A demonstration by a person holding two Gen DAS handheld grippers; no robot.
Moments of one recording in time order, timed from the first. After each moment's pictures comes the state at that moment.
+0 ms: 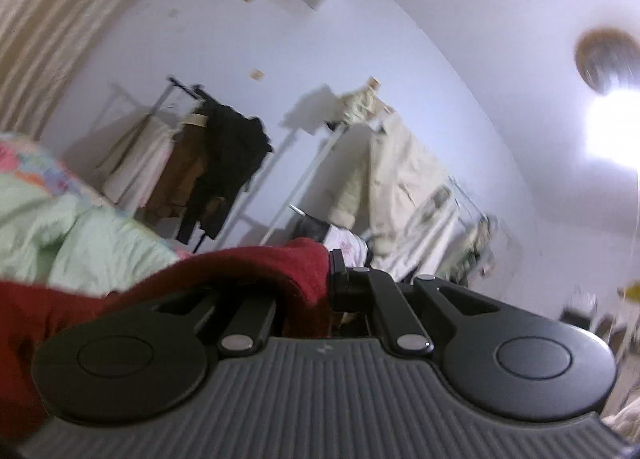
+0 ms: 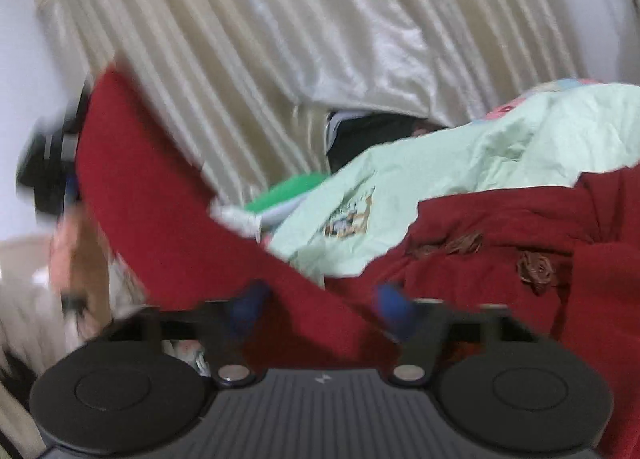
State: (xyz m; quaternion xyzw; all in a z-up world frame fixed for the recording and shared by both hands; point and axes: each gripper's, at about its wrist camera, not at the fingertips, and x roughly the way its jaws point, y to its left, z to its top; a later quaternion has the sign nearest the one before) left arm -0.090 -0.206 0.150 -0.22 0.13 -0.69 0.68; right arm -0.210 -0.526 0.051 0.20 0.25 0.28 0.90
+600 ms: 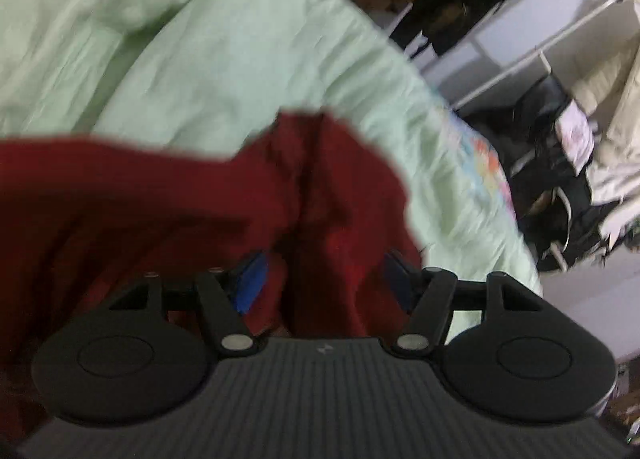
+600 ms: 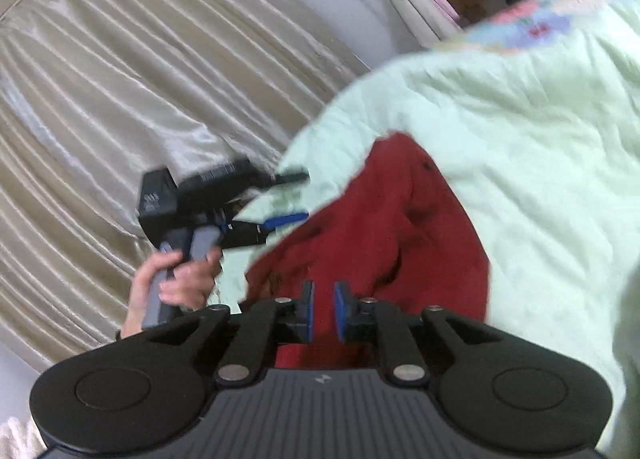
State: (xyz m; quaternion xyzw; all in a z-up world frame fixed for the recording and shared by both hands) left arm 0.059 -0.432 -0.014 -0.09 0.52 -0.47 0.71; right arm -0.278 -0.625 -0.001 0.41 0.23 0.00 0.88
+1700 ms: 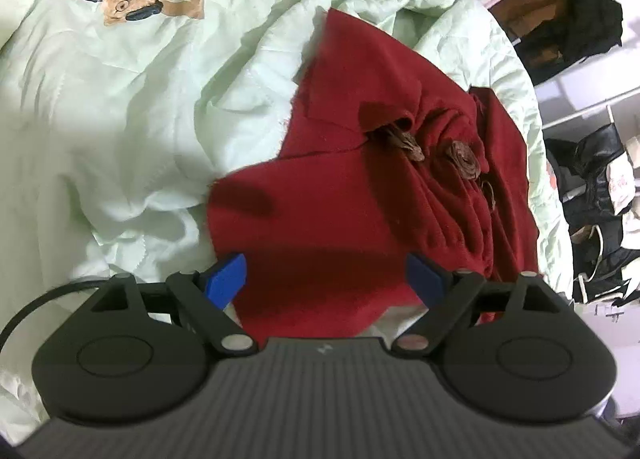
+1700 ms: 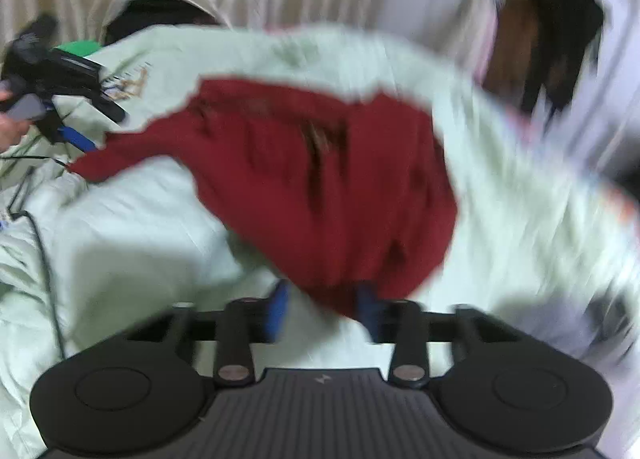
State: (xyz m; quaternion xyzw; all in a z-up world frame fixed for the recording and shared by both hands) left arm 0.039 -0.164 -0.051 -0.16 0.59 -0.33 0.72; right arm -0.289 -0.389 0.057 -0.11 0.38 -0.11 0.91
